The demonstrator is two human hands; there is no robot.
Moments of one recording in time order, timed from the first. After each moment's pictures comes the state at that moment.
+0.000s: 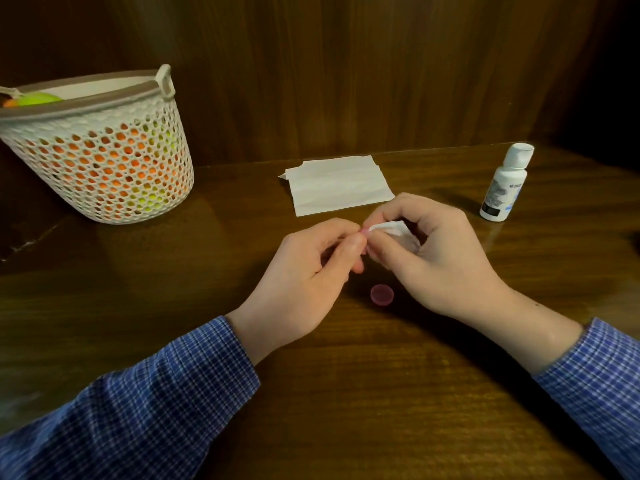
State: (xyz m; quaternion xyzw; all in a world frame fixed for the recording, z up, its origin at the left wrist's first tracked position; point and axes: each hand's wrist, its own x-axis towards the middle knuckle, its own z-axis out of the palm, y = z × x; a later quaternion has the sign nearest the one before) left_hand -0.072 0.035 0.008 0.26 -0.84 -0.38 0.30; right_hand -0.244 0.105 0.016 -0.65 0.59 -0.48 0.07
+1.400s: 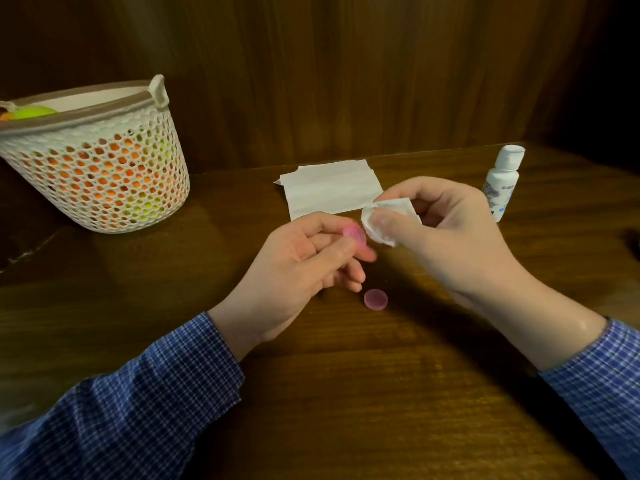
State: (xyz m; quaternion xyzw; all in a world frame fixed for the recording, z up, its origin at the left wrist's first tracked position) left_hand -0.075 0.023 0.014 0.19 -0.68 -0.64 0.29; right_hand -0.258 0.106 0.028 -0.56 0.53 -0.61 0.17
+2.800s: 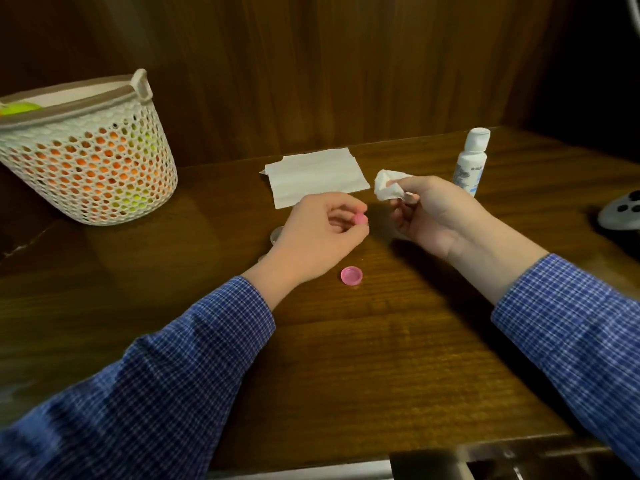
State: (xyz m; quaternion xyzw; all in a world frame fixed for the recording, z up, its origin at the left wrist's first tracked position) left_hand -0.132 0.010 0.001 0.30 -0.84 -0.34 0.29; right_hand -0.298 0.082 0.023 -0.13 0.54 -0.68 0.48
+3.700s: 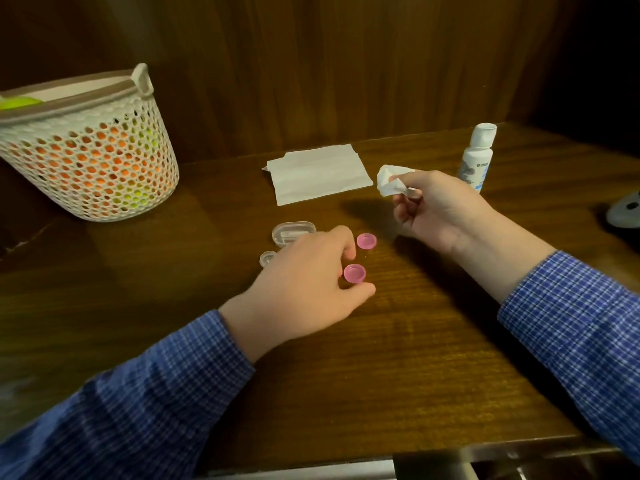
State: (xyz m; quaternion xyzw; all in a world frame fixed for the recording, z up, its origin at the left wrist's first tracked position) left_hand -0.092 0.056 0.006 0.33 -0.93 -0.14 0.11; right_hand -0.299 0.078 0.026 -0.12 0.55 -0.68 0.48
